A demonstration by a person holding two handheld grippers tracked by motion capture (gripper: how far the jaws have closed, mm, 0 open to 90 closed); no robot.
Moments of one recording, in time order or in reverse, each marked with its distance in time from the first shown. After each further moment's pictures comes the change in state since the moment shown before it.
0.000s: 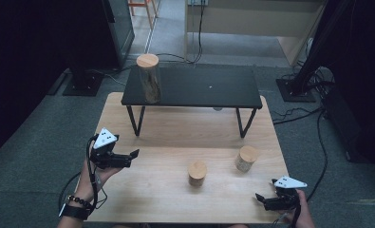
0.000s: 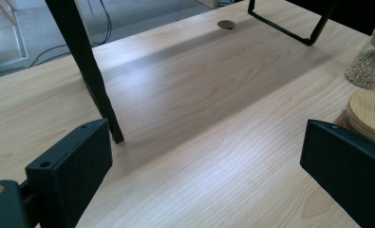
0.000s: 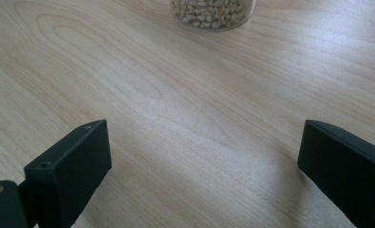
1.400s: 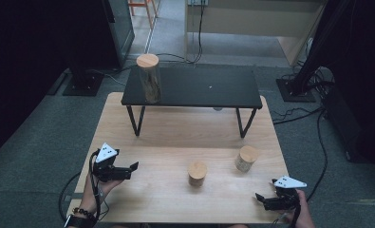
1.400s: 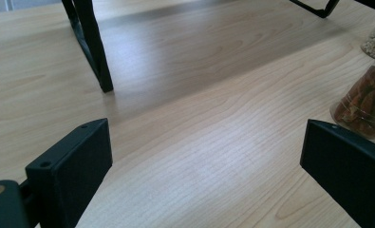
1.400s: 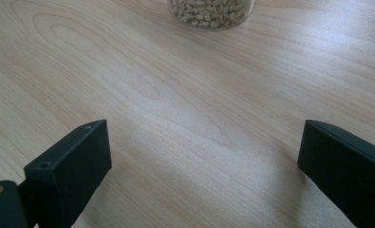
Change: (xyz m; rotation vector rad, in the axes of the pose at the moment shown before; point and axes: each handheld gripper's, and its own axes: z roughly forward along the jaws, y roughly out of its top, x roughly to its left) left arm 0.004 -0.059 0.018 0.022 -0.006 -0.083; right arm 0.001 0.000 0.000 0.003 -0.006 0.001
